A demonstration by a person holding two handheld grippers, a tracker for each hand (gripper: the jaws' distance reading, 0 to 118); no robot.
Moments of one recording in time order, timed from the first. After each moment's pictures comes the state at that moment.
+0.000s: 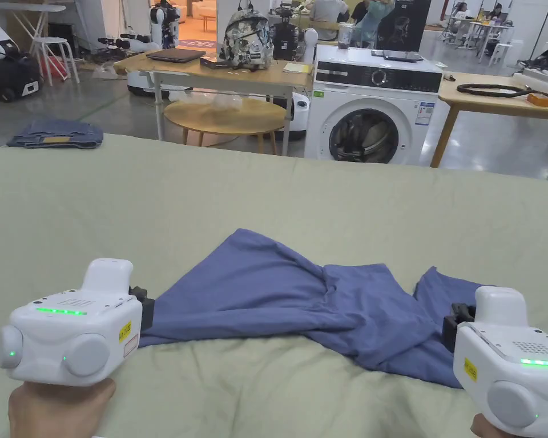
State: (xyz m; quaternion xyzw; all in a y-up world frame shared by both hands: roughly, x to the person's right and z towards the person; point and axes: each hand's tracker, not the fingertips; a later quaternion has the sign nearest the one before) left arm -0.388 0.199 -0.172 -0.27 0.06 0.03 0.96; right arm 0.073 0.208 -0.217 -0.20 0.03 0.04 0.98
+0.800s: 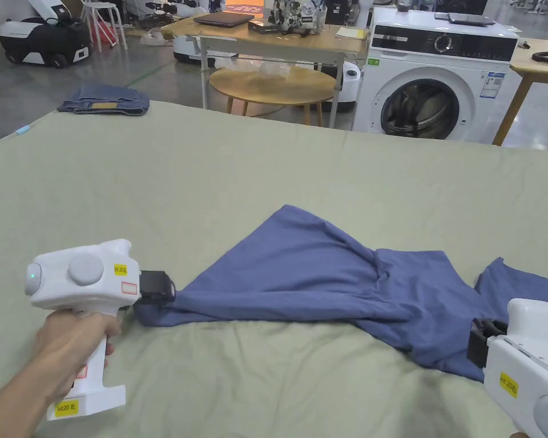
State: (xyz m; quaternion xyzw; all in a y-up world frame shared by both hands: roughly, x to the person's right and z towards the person) left arm -0.521 0.129 -0.266 -0.44 0.07 0.20 0.87; right arm 0.042 0.177 -0.239 -0.27 0.09 0.02 0.96
